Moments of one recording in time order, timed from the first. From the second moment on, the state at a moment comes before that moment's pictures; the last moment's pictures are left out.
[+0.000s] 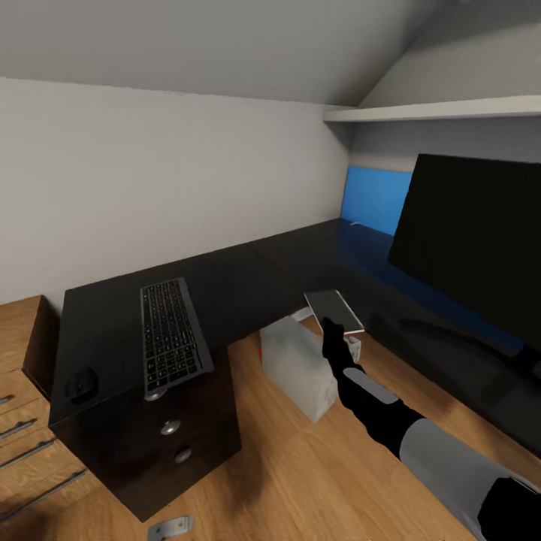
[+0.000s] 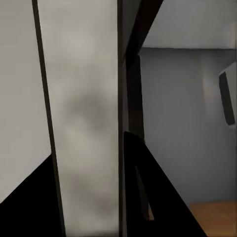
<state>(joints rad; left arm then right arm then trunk) 0.02 0.03 -0.21 -1.07 0.39 0.32 0.33 -0.85 -0.11 0.84 -0.73 -2.28 -0.39 0.27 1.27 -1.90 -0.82</state>
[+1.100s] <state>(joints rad) 0.02 0.03 -0.21 -1.07 0.39 0.32 0.33 -0.85 -0.08 0.88 -0.73 -2.28 -0.34 0.26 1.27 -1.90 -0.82</state>
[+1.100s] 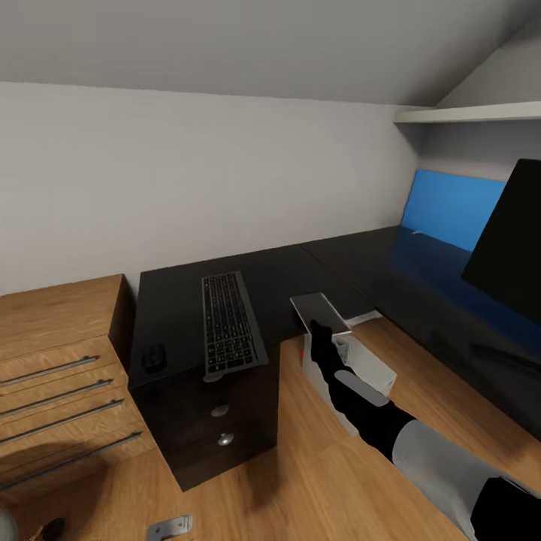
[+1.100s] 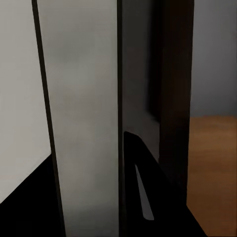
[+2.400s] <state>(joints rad) 0.02 0.02 -0.21 -1.08 0.39 0.23 0.33 -0.83 -0.08 0.90 -0.73 -2.27 -0.30 0.27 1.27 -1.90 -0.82</state>
